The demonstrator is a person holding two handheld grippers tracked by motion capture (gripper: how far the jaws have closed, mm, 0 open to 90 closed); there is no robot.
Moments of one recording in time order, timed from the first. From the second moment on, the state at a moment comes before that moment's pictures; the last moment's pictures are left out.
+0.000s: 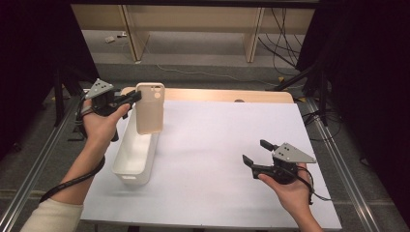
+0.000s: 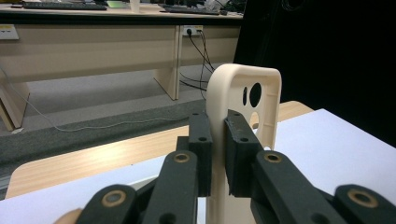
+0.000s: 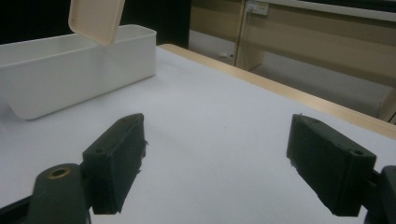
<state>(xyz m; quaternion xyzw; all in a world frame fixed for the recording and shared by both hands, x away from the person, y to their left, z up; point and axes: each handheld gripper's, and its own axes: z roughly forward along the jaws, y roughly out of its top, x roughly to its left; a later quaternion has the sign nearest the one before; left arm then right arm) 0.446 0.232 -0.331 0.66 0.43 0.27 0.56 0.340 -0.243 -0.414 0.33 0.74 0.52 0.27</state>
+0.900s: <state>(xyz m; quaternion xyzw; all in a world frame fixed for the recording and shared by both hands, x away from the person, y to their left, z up) 0.454 0.246 -0.328 0.65 0.44 0.28 0.55 0.340 -0.244 -0.414 0.33 0.74 0.52 0.26</state>
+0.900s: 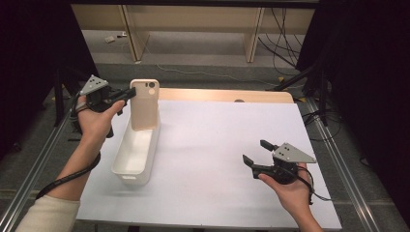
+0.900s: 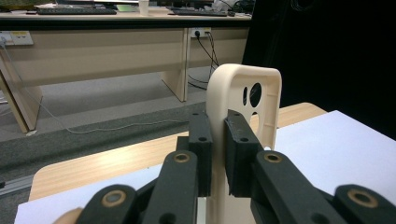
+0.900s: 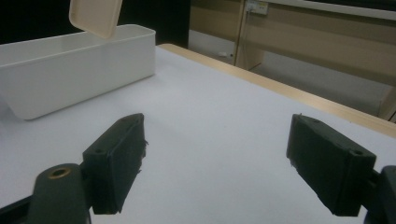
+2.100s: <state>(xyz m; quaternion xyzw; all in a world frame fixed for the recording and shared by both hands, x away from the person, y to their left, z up) 0.467 0.253 -0.331 0.66 0.44 0.29 0.54 0.340 -0.245 -0.414 0.33 0.74 0.52 0.26</state>
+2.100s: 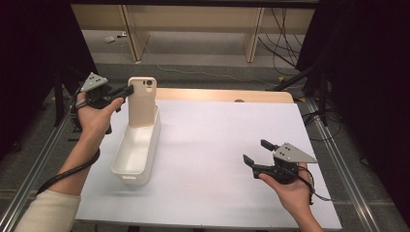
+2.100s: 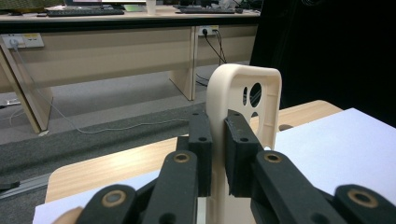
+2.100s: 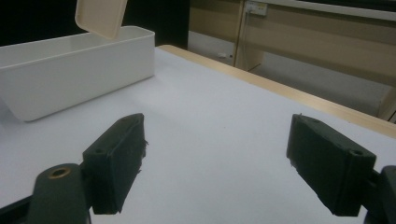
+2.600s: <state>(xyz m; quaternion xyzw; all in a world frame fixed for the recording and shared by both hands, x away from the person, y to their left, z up) 0.472 0.256 -0.333 0.66 0.44 0.30 0.53 0.341 -0.244 -0.415 0.33 0.74 0.53 0.26</state>
